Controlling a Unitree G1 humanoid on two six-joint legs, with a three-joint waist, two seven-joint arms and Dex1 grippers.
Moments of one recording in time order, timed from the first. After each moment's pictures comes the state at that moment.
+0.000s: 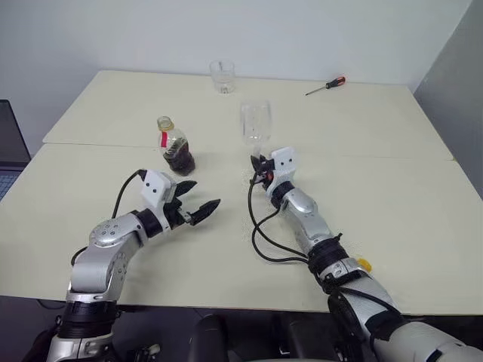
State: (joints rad) left arm -0.21 0.56 0.12 -0.17 -0.43 0.44 -0.76; right arm -0.78 0.08 0.11 0.85 0.11 -0.27 0.24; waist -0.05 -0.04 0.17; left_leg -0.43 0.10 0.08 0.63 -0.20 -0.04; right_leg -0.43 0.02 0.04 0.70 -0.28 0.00
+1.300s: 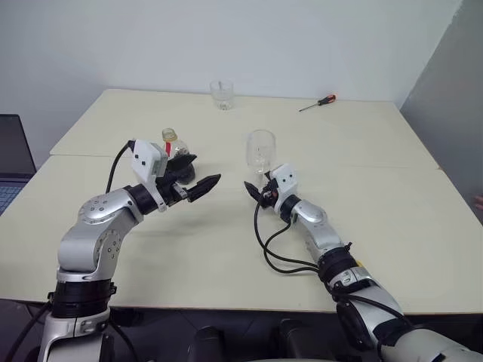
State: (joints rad) left arm -0.35 0.59 0.16 -0.16 -0.50 0.50 -0.76; right arm -0.68 0.01 0.10 0.71 0.06 -0.16 0.46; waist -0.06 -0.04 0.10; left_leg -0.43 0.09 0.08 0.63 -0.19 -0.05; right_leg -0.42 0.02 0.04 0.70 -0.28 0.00
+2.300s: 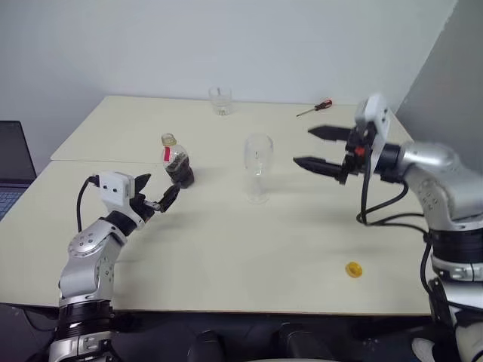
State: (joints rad) left arm -0.21 0.48 0.29 0.11 -0.37 0.16 -0.57; right arm -0.79 -0.61 -0.02 -0.18 0.50 0.79 0.92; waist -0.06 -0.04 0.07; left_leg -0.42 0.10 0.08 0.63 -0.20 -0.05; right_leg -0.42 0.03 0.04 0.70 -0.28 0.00
